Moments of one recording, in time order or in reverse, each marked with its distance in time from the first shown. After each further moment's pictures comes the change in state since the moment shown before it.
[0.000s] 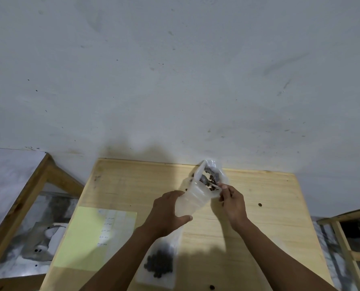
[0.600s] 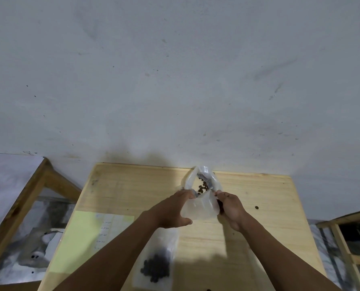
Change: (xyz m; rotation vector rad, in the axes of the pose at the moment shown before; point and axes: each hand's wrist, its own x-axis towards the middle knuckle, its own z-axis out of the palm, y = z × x) left_hand 0.036 0.010 -0.004 0.082 -0.304 0.253; right_hand 0.009 -0.008 -0.013 0.064 -0.197 0.328
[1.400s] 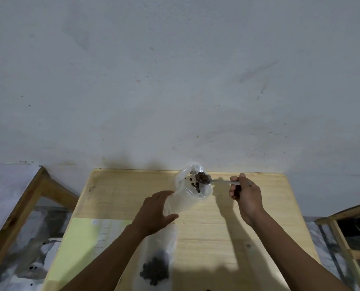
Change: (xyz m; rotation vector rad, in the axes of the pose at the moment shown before) left_hand -0.026 -0.026 0.006 0.126 0.326 -0.161; right_hand -0.029 -0.040 -0.029 0.299 0.222 -0.296
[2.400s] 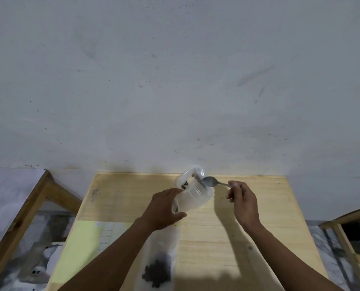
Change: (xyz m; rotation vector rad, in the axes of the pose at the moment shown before) left_hand 0.018 0.017 -0.007 0.054 -0.067 0.045; right_hand -0.007 0.027 -0.005 -0.306 -0.041 -0.343
